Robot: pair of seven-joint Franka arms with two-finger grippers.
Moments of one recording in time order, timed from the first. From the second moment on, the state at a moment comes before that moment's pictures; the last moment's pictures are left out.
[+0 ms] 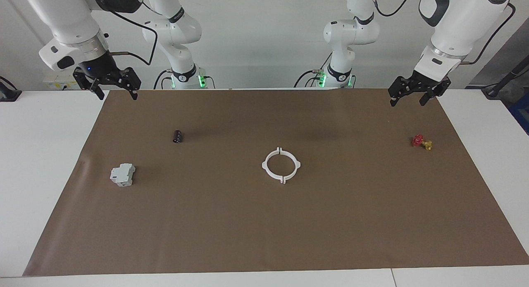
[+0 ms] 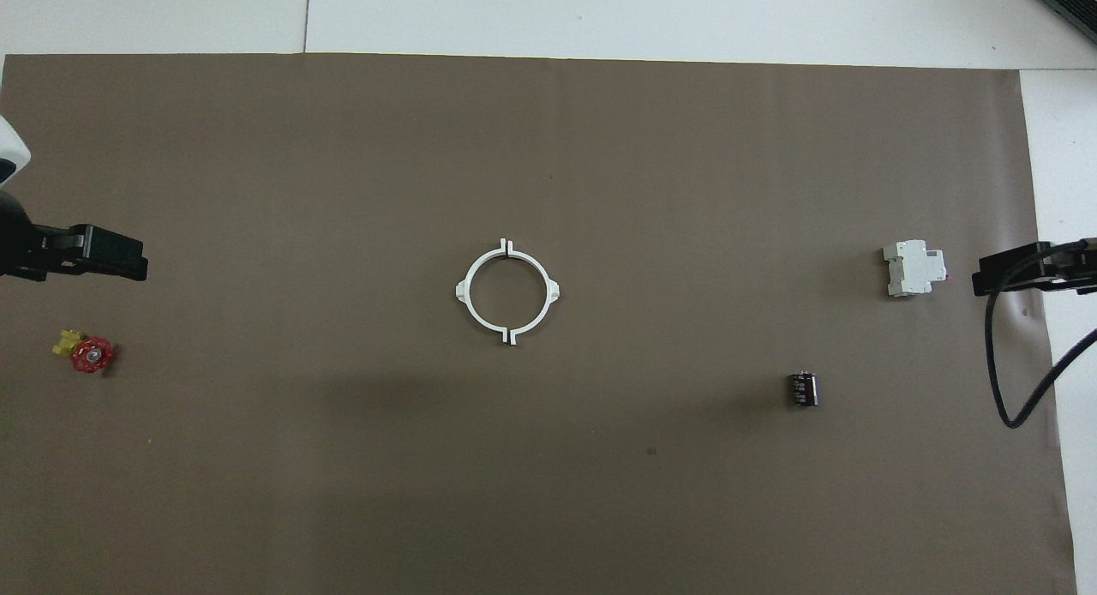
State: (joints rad) left arm -0.06 -0.04 0.00 -1.65 0.00 1.59 0.01; right arm 0.09 -0.06 -0.13 -1.63 -0.04 1.54 -0.03
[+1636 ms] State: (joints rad) left arm -0.06 -0.04 0.00 -1.64 0.00 1.59 0.01; right arm 0.09 -0.06 -0.13 -1.63 -0.04 1.54 -0.03
